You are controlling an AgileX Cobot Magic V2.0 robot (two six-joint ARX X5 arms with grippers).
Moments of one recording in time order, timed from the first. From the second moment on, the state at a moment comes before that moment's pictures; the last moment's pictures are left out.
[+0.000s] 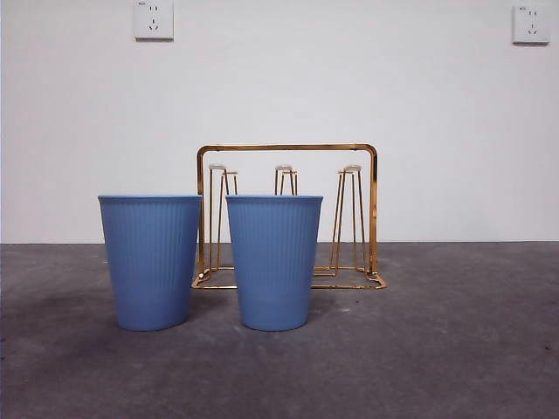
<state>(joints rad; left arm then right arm) -0.03 0.67 1.05 -1.02 0.81 -0.03 0.11 0.87 1.25 -1.20 -0.57 -0.14</state>
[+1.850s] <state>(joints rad) -0.03 0.76 1.05 -0.90 1.02 -0.08 0.62 1.89 1.51 -0.86 -0.13 0.12</state>
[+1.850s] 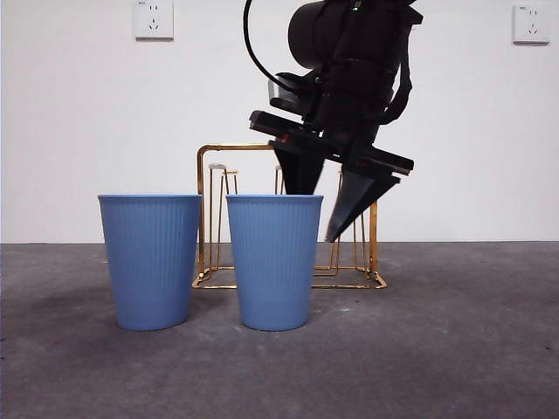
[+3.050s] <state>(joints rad) -0.39 0.89 1.05 0.19 0.85 -0.79 0.62 0.93 1.52 -0.52 -0.14 0.00</state>
